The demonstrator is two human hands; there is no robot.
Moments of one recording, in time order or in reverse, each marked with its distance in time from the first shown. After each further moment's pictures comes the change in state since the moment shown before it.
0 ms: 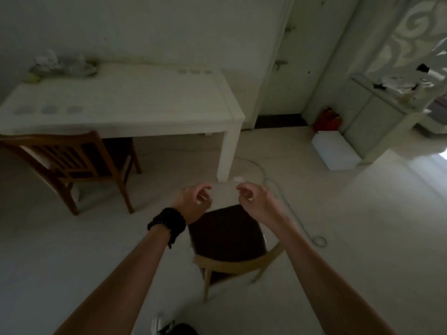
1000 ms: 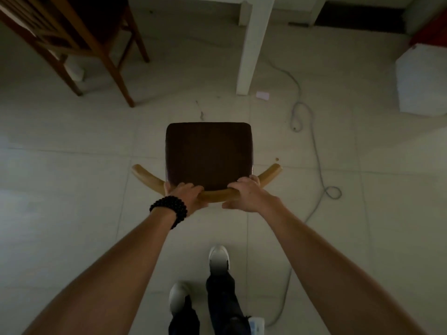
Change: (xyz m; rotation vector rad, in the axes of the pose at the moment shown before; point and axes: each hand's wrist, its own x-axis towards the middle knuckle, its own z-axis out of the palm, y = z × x) left_hand 0.018 -0.060 0.345 0.528 -0.444 -0.538; right_hand 0.030 0.348 0.067 -0.482 -0.863 -0.100
